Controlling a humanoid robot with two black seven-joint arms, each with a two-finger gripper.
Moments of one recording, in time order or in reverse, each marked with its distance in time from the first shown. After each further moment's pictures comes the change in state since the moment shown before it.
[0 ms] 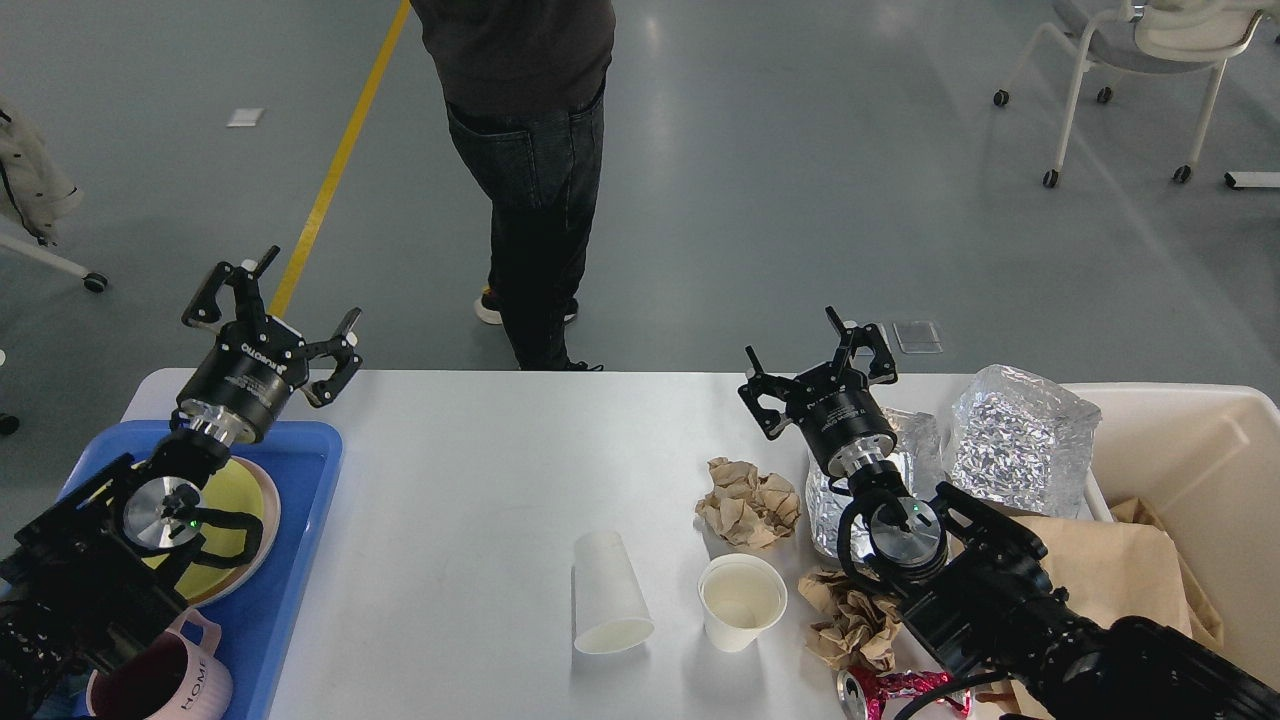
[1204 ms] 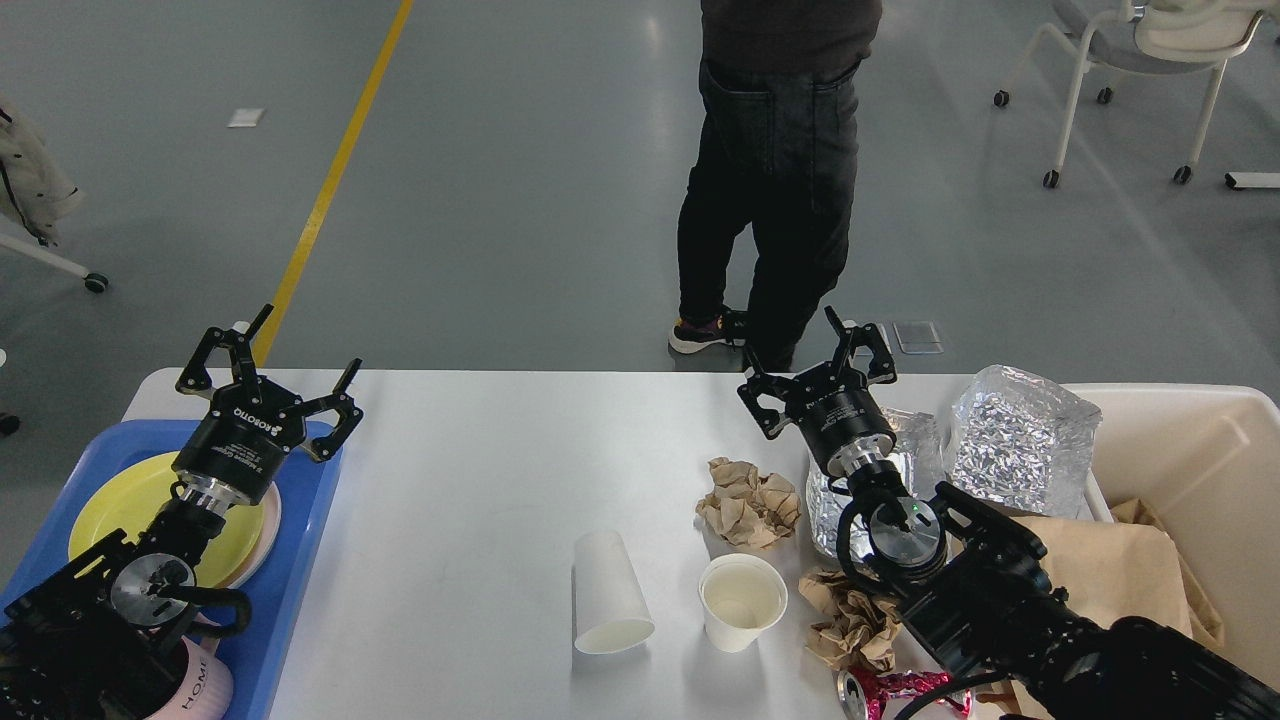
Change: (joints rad) left arm 0.101 0.001 -0.009 -0.002 0.008 -0.194 -0.060; right arm 0.000 0.000 -0.001 0.003 0.000 0.000 0.000
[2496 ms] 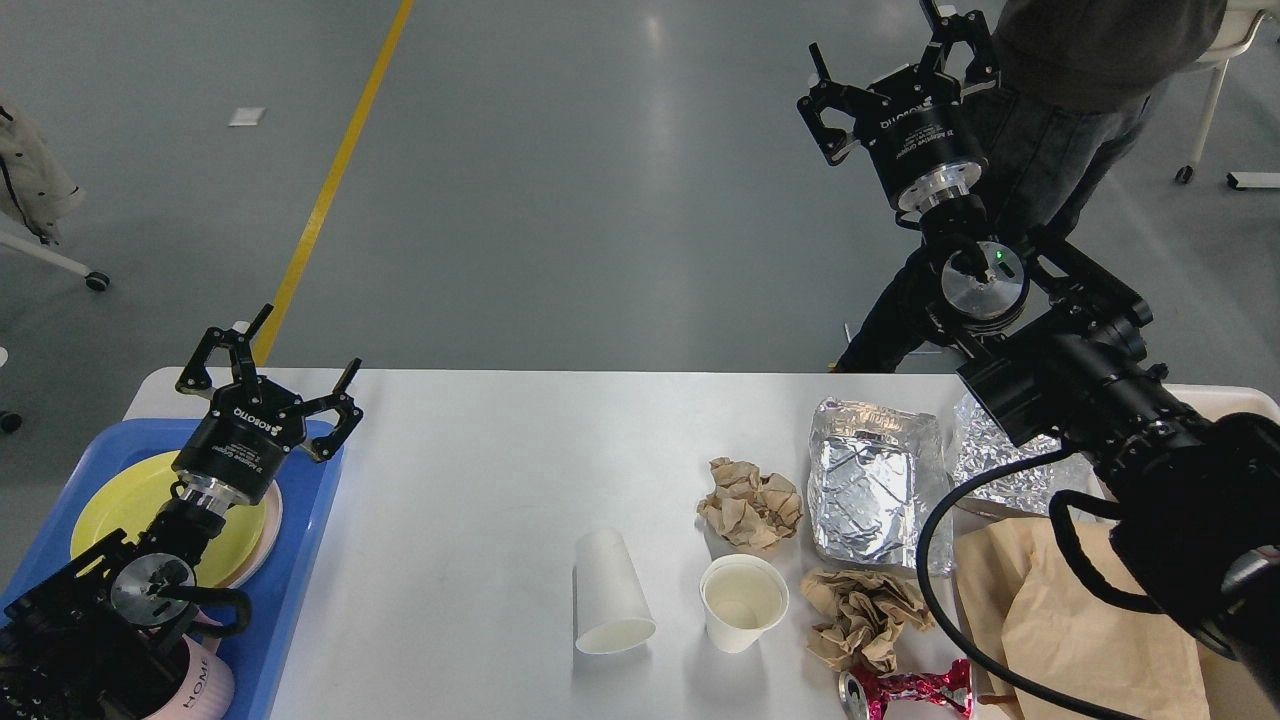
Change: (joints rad) left arm 0.000 0.000 0.000 0.000 -0.001 0.000 0.000; right arm 0.426 -0.149 0.069 -0.006 0.009 -0.017 -0.010
